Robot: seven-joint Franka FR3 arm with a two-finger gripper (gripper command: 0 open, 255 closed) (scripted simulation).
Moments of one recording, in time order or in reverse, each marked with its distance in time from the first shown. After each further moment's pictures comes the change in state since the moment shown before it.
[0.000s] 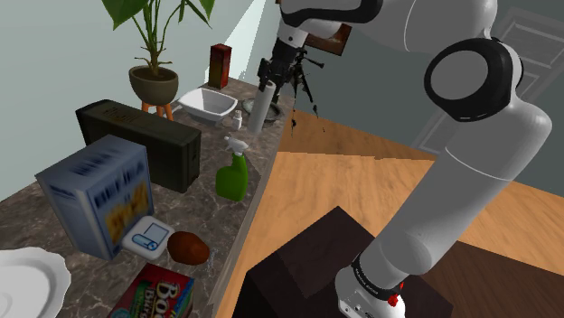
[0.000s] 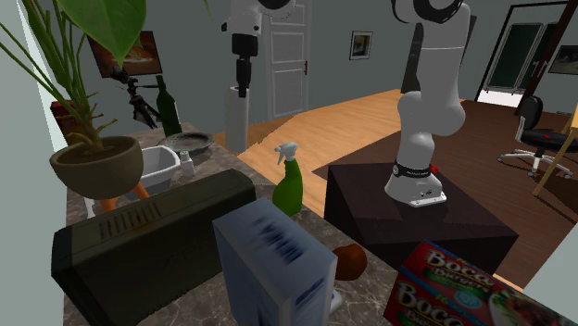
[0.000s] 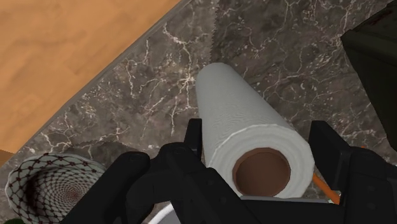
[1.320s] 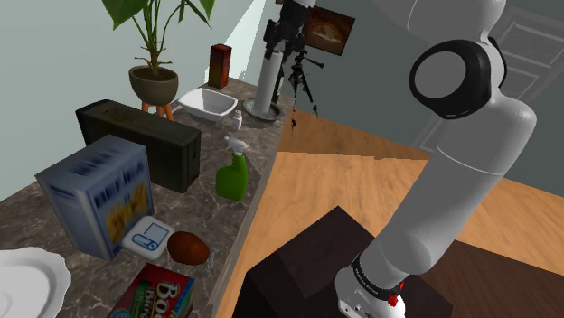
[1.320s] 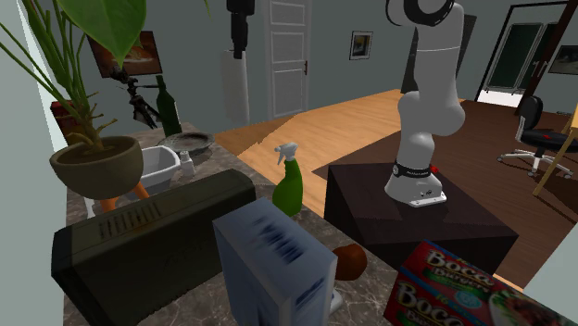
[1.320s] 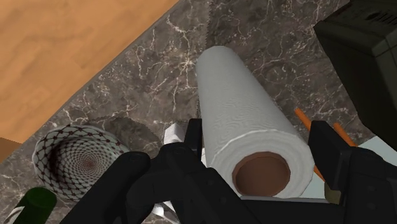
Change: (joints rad) arm -0.010 0.069 -0.005 0.363 0.004 -0.293 0.030
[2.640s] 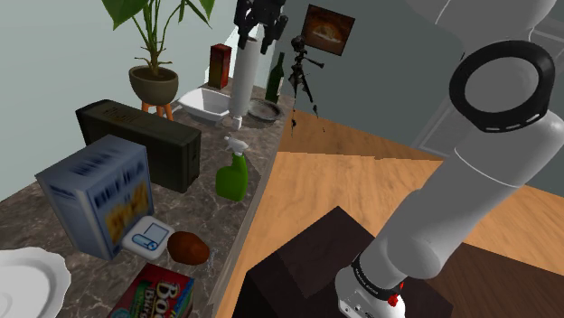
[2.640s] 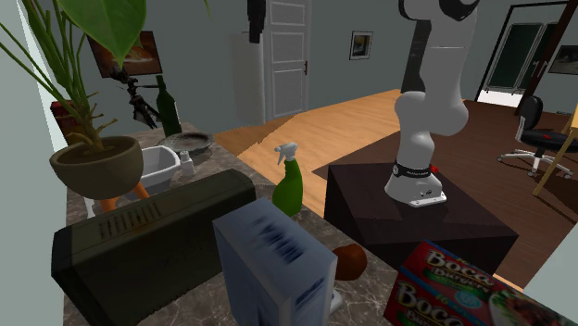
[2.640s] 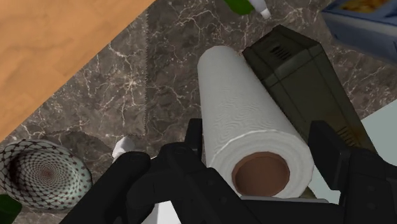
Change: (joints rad) arm 0.155 -0.143 0.126 -0.076 -0.046 -0.032 0.280
